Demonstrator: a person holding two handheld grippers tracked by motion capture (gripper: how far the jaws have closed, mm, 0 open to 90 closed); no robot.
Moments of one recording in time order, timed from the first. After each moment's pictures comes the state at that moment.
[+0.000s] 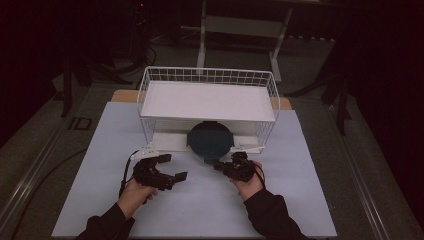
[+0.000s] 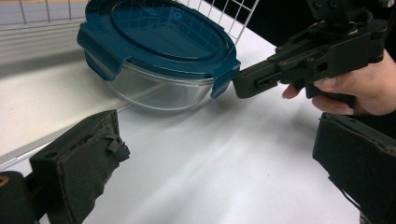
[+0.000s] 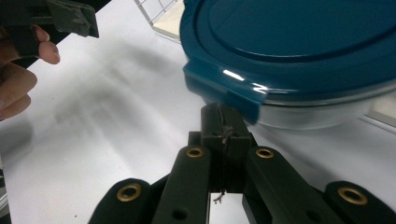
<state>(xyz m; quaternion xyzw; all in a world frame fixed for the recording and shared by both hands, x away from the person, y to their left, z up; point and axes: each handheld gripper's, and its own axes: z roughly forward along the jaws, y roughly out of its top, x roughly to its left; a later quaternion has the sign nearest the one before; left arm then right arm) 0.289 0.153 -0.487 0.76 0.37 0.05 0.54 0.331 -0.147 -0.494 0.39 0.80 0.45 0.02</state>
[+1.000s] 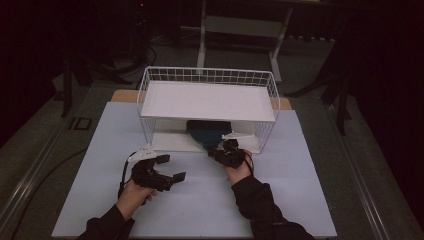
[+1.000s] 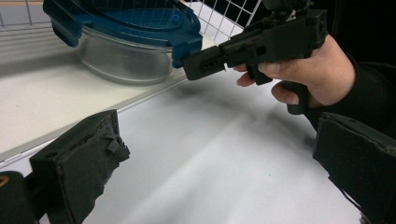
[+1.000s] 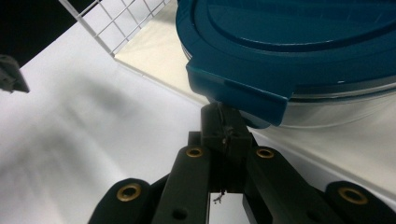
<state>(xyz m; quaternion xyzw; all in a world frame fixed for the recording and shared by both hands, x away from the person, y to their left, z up) 0.287 0.157 -0.491 0.75 0.37 0.05 0.55 0.373 -0.122 -0.503 0.42 0.79 0.45 0.05</state>
